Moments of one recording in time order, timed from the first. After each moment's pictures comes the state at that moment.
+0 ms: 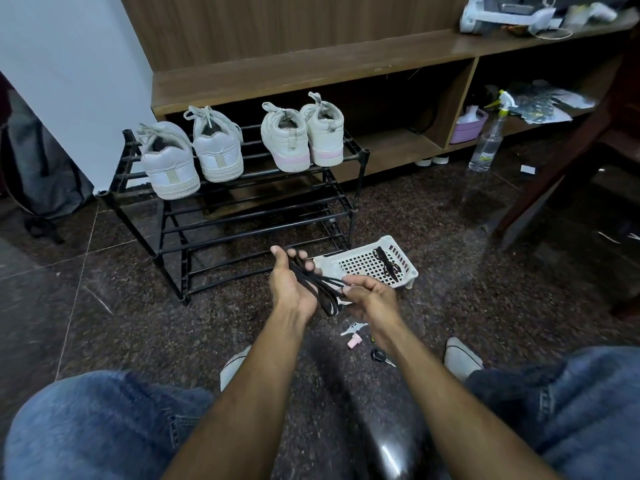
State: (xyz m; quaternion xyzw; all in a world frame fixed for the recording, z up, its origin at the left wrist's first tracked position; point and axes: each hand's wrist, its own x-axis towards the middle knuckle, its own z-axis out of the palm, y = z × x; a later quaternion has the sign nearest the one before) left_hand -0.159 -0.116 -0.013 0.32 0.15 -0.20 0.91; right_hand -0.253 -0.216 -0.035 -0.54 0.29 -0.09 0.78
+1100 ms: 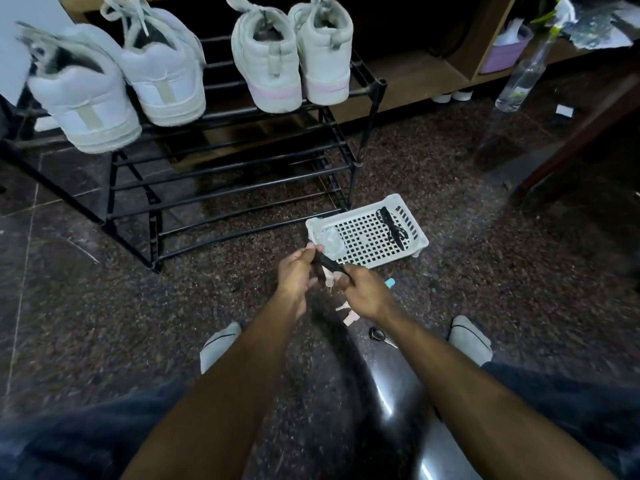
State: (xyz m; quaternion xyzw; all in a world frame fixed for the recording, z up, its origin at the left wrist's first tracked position) left_hand -0.107 -0.148 -0.132 0.64 0.14 -0.30 0.69; right_hand -0.183 -0.261 -0.136 -0.90 0.21 0.10 0.37
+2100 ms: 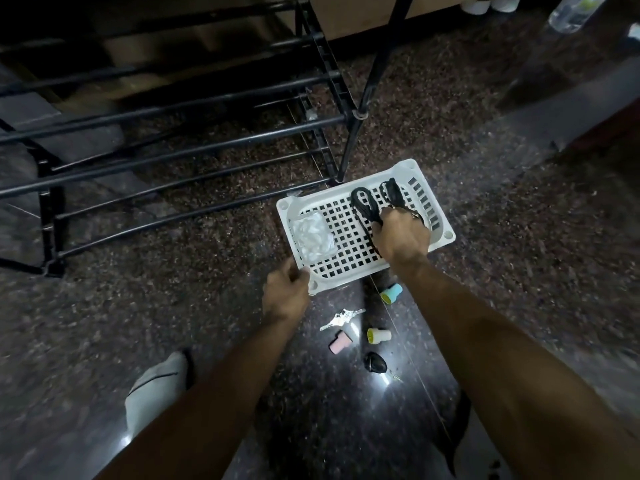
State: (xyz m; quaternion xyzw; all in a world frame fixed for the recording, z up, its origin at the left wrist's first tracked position) left_hand -0.058 -0.195 -0.287 0.85 0.07 -0.24 0.46; right_hand -0.067 -0.398 -0.265 -0.94 0.32 0.08 0.09
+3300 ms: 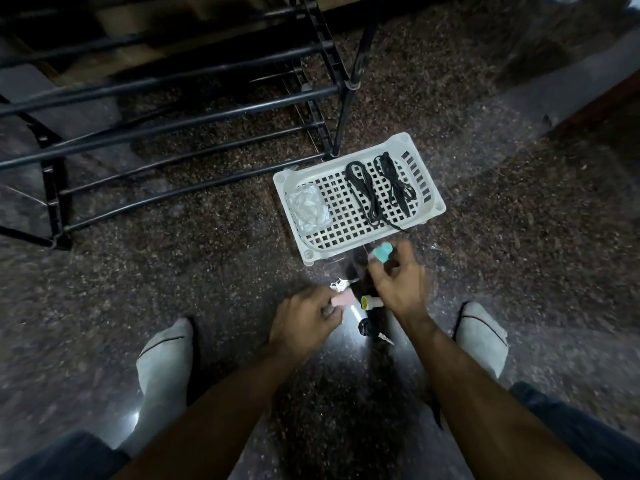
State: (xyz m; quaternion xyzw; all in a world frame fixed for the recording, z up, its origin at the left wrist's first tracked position) left_hand -0.137 -0.161 -0.273 0.89 -0.28 -0.23 0.28; right_hand -0.189 -0.342 -0.272 -0.84 0.39 -0.05 0.38
